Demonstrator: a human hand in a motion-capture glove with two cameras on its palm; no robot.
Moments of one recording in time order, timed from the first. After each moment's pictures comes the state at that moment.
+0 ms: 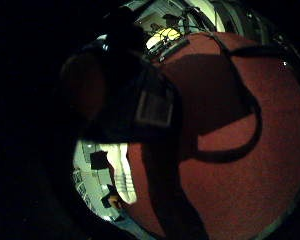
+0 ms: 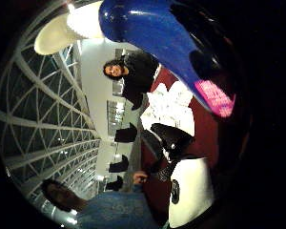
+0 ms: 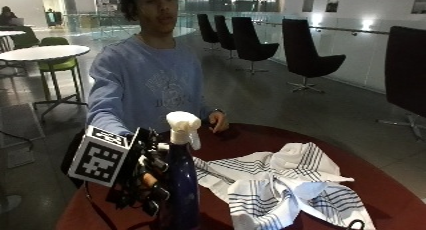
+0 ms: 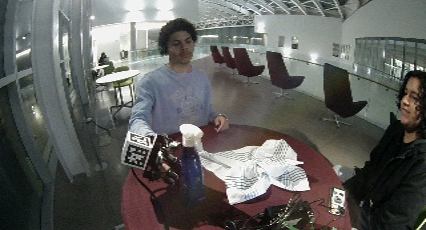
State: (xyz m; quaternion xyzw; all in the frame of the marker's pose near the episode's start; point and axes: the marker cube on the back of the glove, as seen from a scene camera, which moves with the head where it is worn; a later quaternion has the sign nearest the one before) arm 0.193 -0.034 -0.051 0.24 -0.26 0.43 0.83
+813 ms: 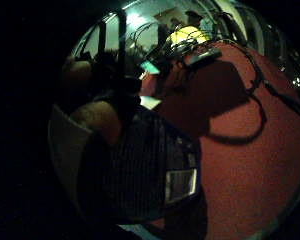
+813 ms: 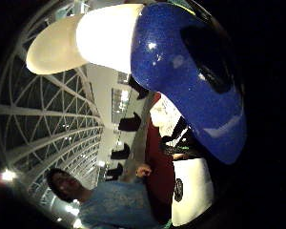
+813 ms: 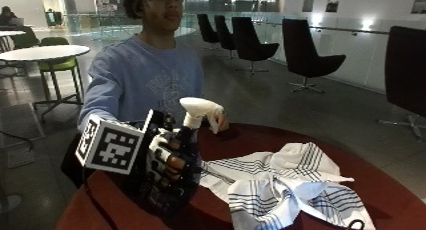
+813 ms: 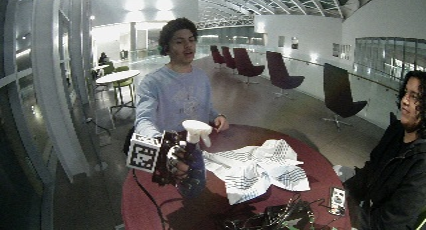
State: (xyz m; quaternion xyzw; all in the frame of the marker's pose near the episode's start) arm 0.185 -0.068 -0.080 0.17 -0.31 0.34 0.87
